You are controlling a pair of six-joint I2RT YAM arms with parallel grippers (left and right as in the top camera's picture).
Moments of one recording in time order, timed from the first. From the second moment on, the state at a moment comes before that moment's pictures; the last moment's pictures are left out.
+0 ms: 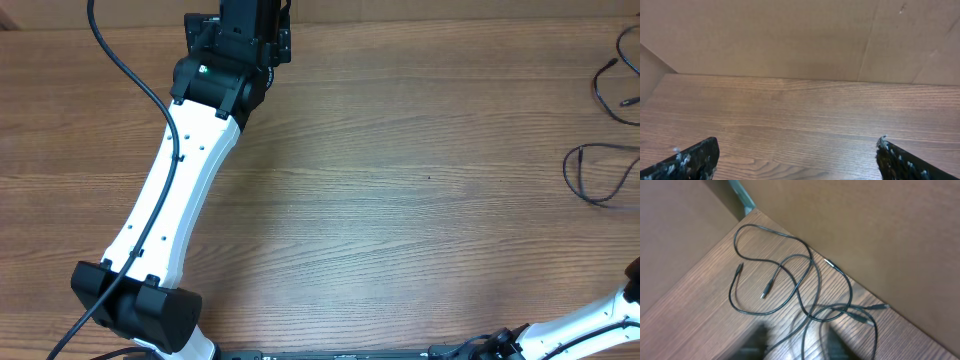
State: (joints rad) left arm -0.36 1.78 1.90 -0.76 -0.51 -0.20; right arm -0.94 2.07 2.15 -0.85 -0.28 0.06
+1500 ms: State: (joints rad) left arm -0.36 1.78 1.90 -0.85 -0.51 -0.20; right arm -0.78 2.05 1.62 -0.77 -0.12 0.38
